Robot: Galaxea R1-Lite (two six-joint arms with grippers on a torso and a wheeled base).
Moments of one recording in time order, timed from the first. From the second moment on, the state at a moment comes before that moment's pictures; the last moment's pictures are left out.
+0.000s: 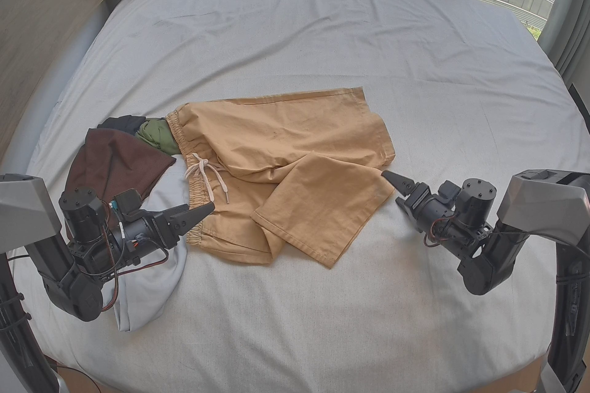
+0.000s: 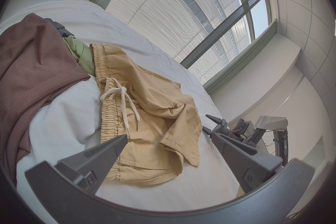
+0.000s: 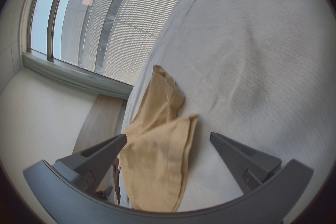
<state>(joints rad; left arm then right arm) -0.12 2.06 -0.41 -1.55 -0.59 -0.45 0.29 2.35 -0.76 -1.53 0.22 0.97</state>
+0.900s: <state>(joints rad) -0.12 2.06 -0.42 -1.55 -0.59 -0.45 0.59 2.39 -0.62 -1.51 0.22 0.89</state>
